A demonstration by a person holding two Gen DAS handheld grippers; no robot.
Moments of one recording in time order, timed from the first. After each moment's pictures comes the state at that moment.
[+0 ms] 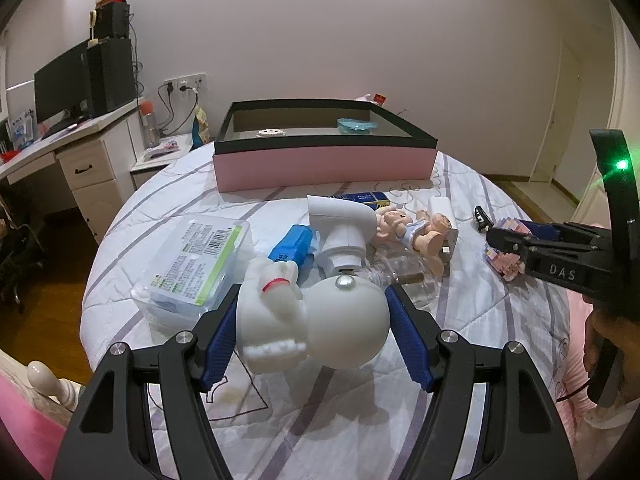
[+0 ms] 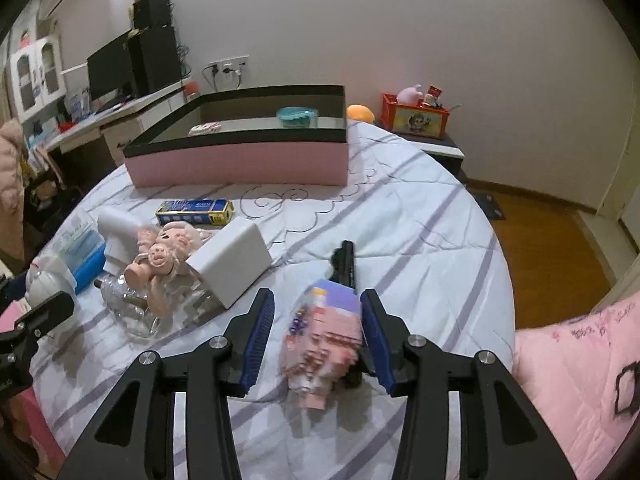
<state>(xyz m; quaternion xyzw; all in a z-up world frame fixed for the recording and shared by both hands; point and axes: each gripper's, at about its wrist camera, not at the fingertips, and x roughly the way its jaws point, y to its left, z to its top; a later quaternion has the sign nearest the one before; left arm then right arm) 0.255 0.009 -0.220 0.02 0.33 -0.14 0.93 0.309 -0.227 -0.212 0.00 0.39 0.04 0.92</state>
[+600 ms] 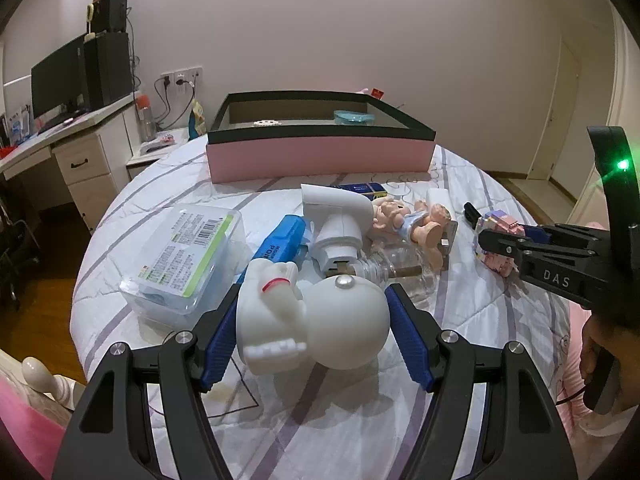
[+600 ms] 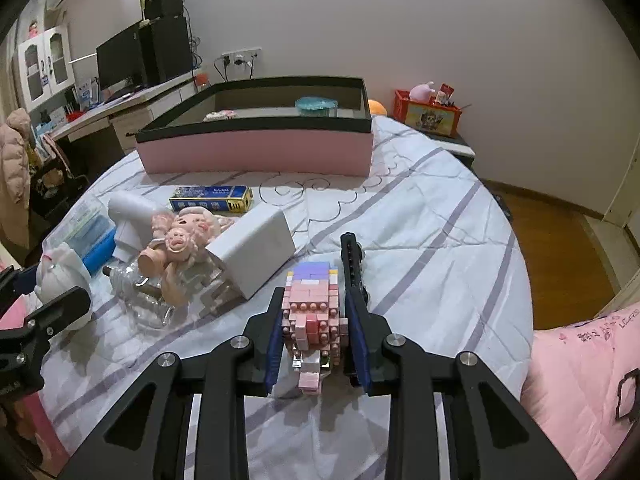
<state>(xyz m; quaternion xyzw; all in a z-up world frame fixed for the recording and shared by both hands) 0.257 0.005 -0.227 0.02 0.34 -0.15 0.93 0.311 -0.218 -0.217 -0.01 0.40 0.05 0.92</state>
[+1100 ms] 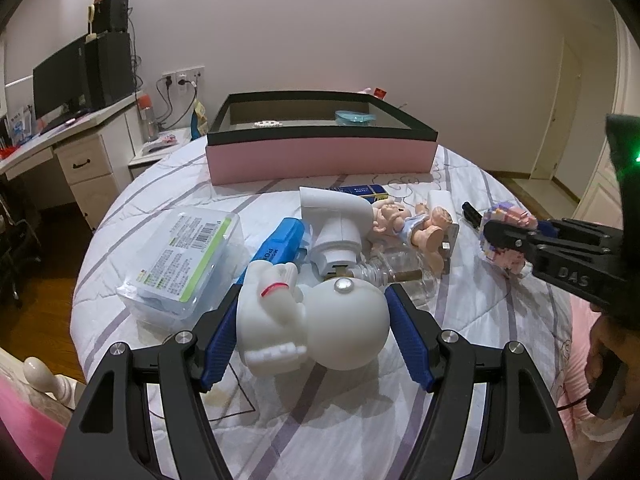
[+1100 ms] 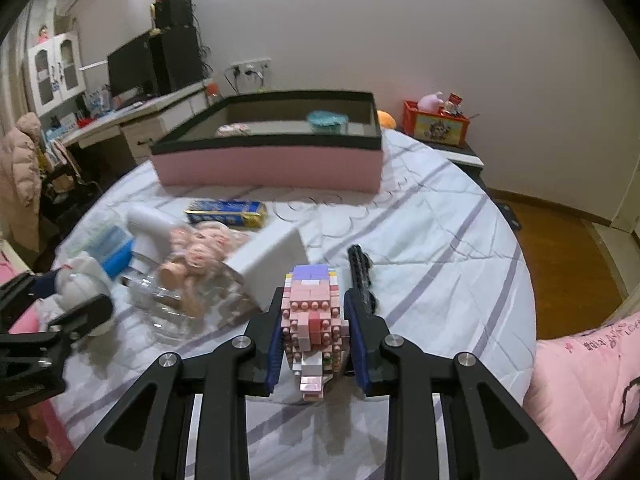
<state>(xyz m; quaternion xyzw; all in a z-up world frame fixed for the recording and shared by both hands) 0.258 0.001 -0.225 0.02 0.34 -0.14 0.93 0.302 -0.214 -0.202 0.00 0.37 0.07 0.93</state>
